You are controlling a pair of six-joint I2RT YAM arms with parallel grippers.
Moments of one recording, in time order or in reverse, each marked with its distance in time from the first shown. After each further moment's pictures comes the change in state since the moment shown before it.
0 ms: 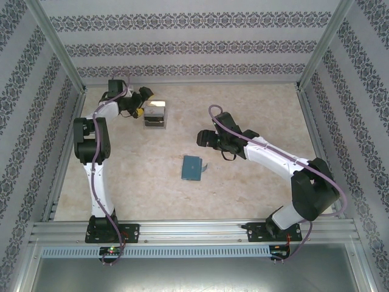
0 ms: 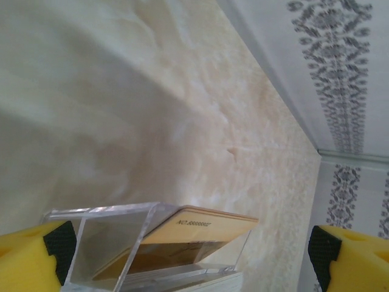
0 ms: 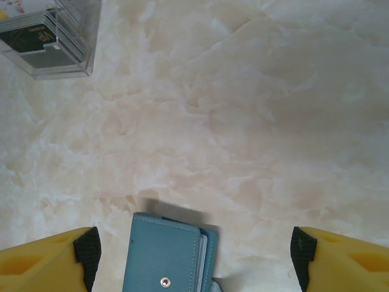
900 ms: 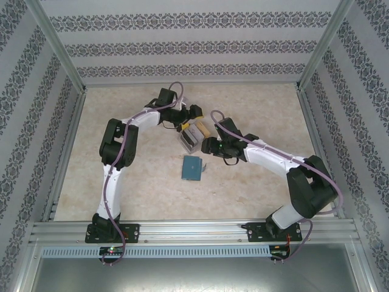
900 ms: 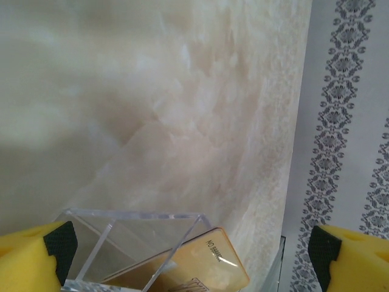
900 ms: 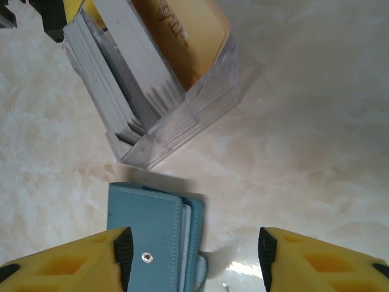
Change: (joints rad) left arm -0.401 0.010 -0.034 -0.010 0.113 0.015; right arm -0.035 0.008 -0.098 0.031 -0.104 0.034
